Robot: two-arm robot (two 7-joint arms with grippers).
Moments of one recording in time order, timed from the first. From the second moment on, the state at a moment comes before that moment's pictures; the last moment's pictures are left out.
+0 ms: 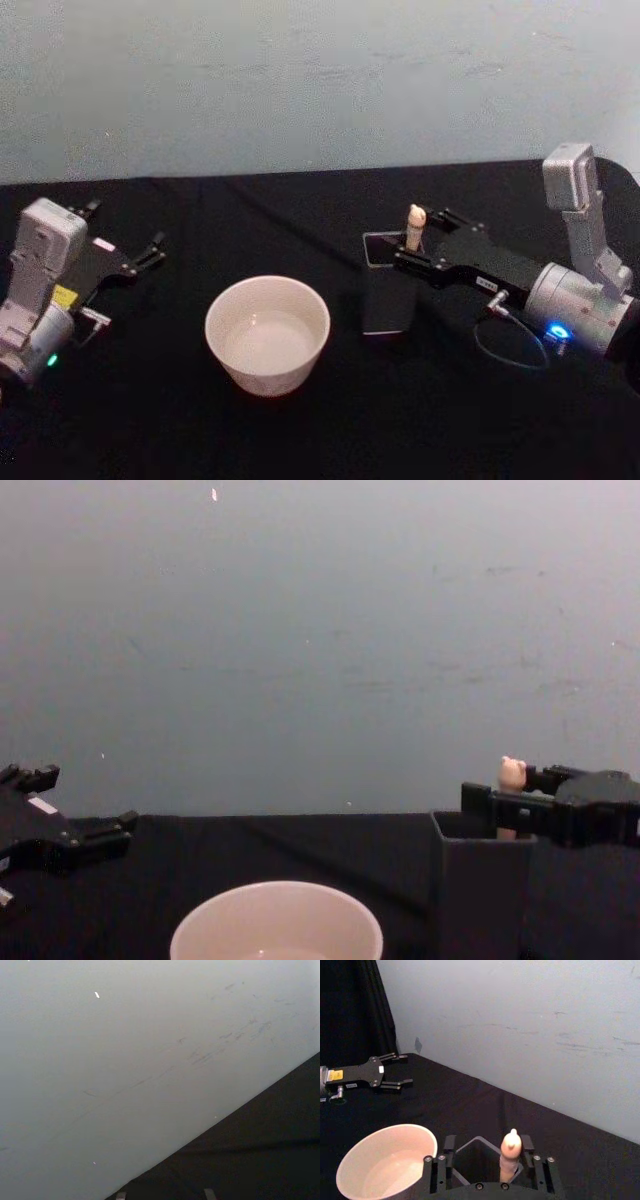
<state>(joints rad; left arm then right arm) -0.20 0.60 0.45 -1.41 -0.25 -0.12 0.03 0.27 0.52 -0.42 -1.46 0.55 0.04 0.52</state>
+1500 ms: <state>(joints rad) -0.20 0.60 0.45 -1.41 -0.25 -0.12 0.03 0.19 0.33 -0.25 -1.44 0.29 -0.15 0.03</state>
